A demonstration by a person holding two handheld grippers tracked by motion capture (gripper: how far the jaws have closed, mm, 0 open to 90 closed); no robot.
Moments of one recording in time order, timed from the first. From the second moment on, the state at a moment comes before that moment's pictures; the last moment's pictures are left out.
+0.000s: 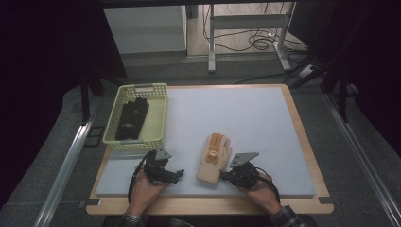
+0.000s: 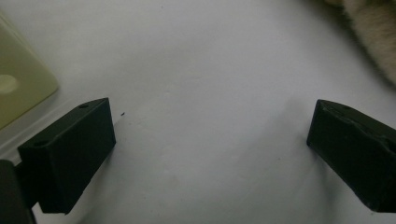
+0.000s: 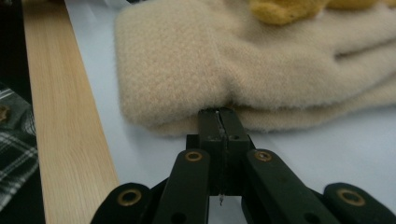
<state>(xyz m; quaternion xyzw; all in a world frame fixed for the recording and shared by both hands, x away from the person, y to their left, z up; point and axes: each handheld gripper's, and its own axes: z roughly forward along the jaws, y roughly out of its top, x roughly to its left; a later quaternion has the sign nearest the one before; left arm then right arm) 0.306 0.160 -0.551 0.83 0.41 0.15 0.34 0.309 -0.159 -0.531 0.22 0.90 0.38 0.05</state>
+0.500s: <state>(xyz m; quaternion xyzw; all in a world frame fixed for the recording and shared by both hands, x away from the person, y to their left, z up) 0.302 0.178 -0.551 0.84 0.38 0.14 0.35 0.320 -0.104 -0.536 0.20 0.89 0.40 0.06</state>
